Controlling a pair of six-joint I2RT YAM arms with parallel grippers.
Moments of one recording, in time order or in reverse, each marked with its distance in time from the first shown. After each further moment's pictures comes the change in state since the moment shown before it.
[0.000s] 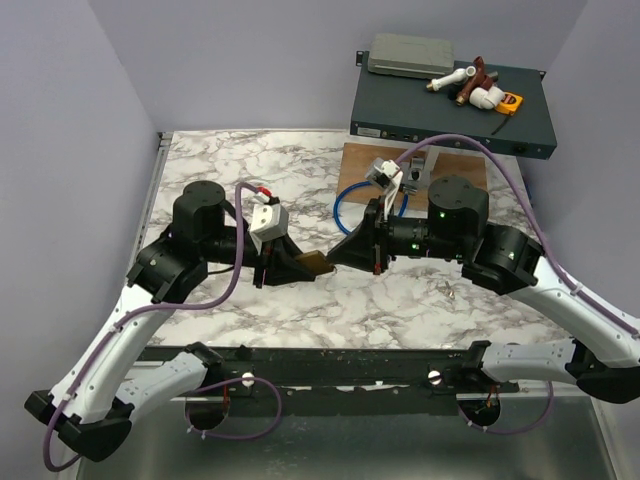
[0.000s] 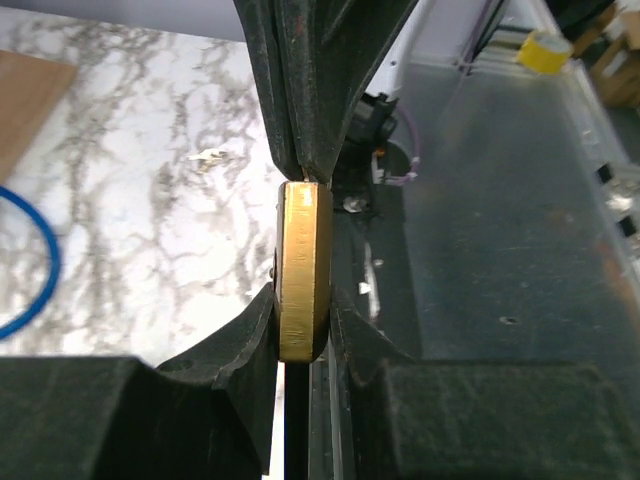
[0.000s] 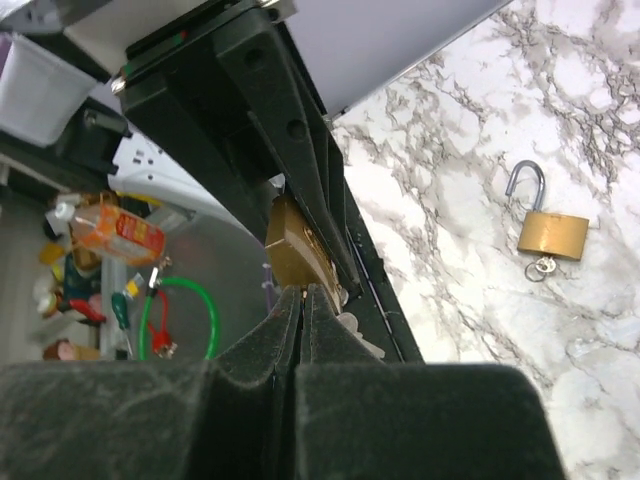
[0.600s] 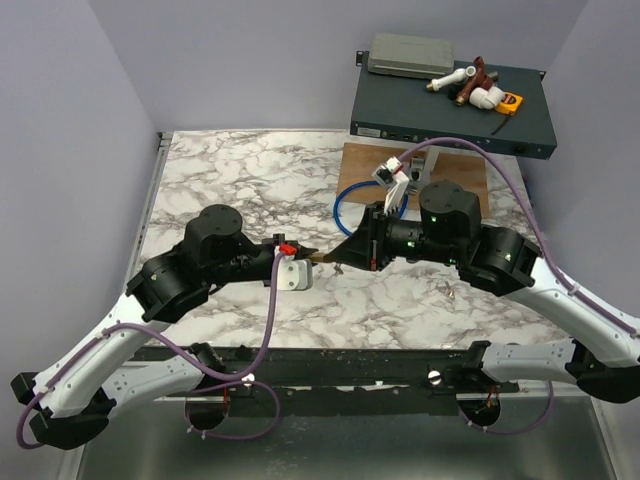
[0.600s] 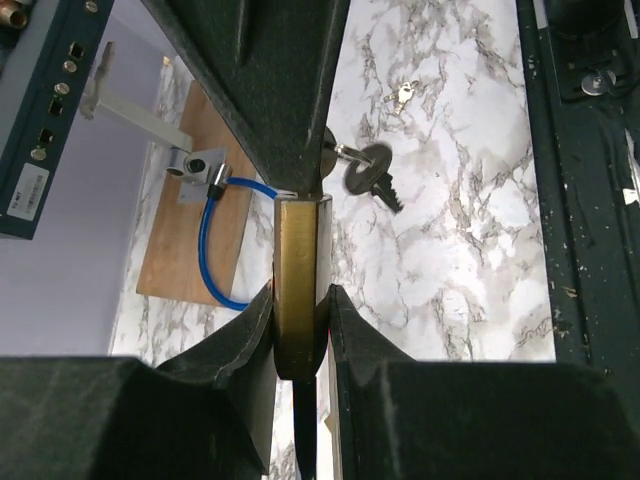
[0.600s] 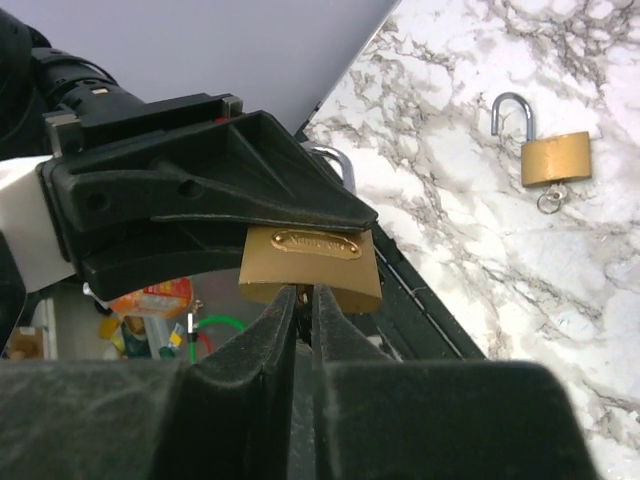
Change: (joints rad) left arm -0.285 -0.040 0.026 -0.091 -0.574 0.621; right arm 0.007 -0.011 -0.021 -0.055 0.171 0.285
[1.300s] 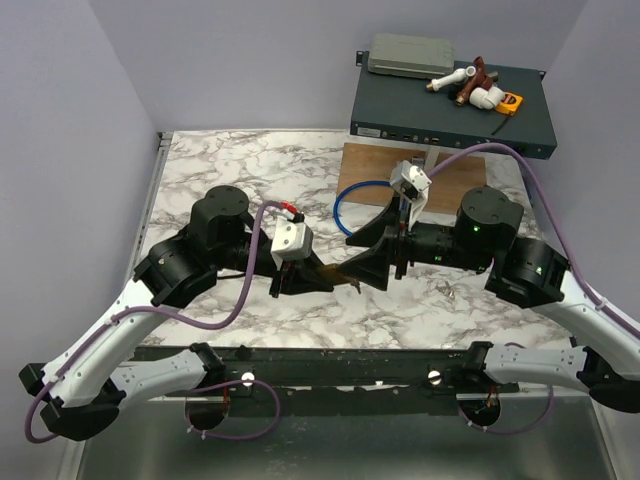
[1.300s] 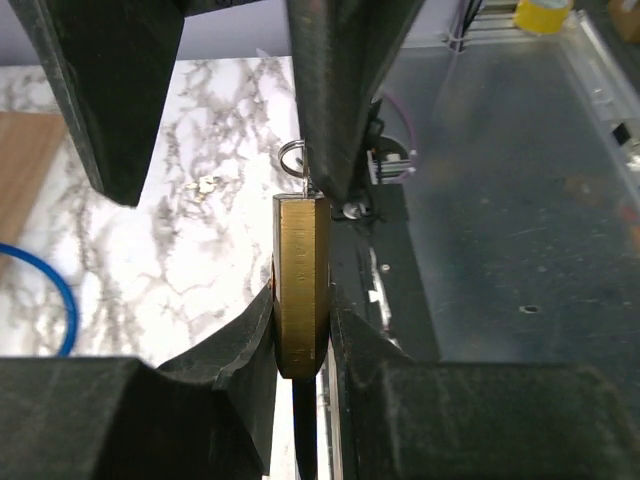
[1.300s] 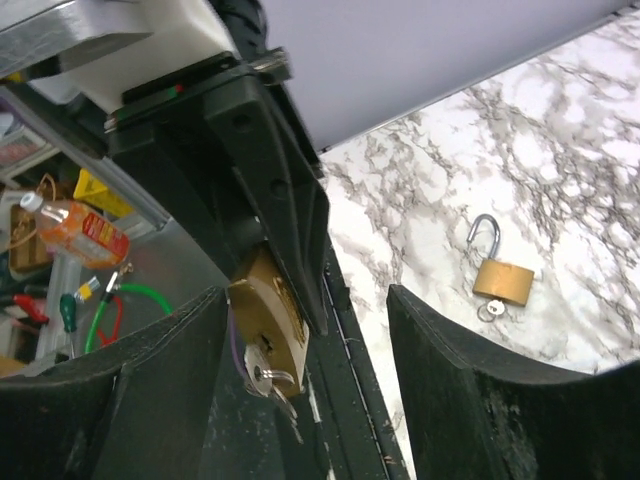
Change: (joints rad) left arm 0.034 0.093 0.107 0.021 0.363 -0.484; right arm 0.013 -0.123 -0.019 0.102 -0.081 -0.385
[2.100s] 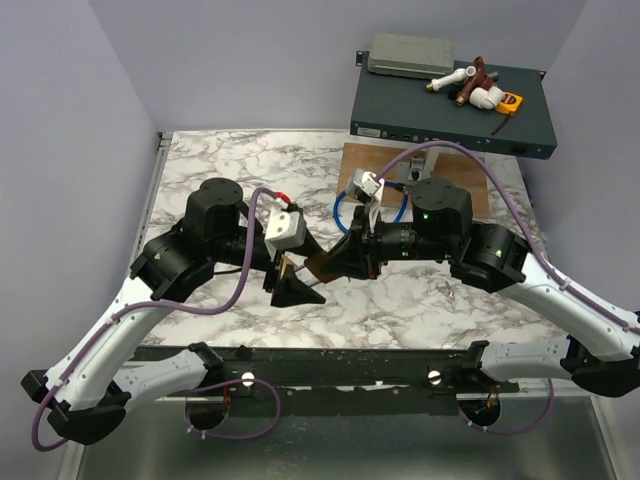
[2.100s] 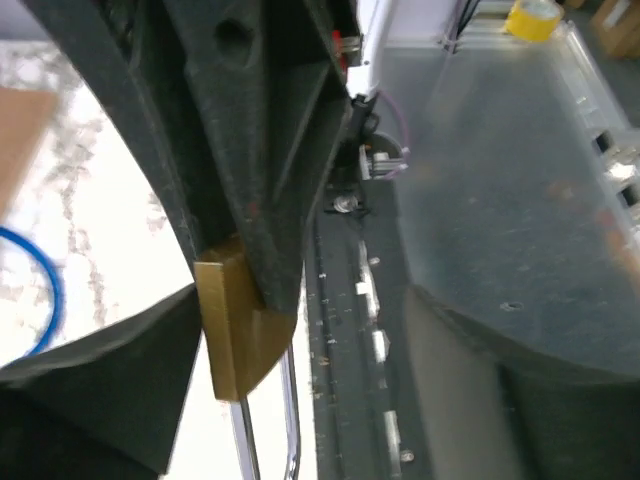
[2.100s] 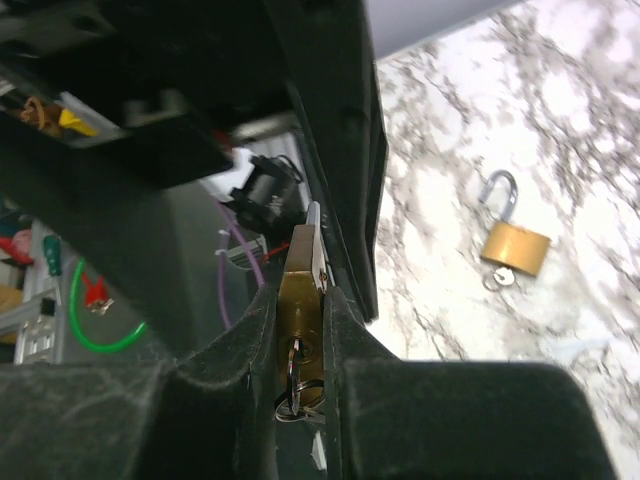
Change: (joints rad) left arm 0.097 0.028 0.014 -0.040 0.114 -0.051; right arm 0.000 0.159 0.071 -0.063 -0.126 -0.079
